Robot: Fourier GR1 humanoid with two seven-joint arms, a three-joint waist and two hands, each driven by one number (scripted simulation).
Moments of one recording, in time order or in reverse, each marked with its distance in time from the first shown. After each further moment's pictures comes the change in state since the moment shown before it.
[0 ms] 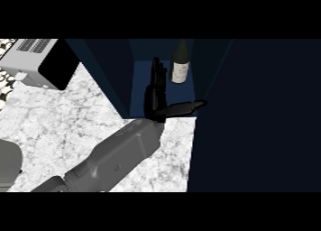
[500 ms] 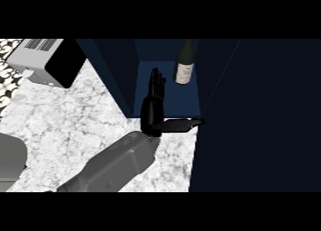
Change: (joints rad) left arm 0.145 0.037 0.019 -0.165 -0.155 0.018 -0.005; right arm -0.014 0.001 0.007 -0.004 0.032 -0.022 0.018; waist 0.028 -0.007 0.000
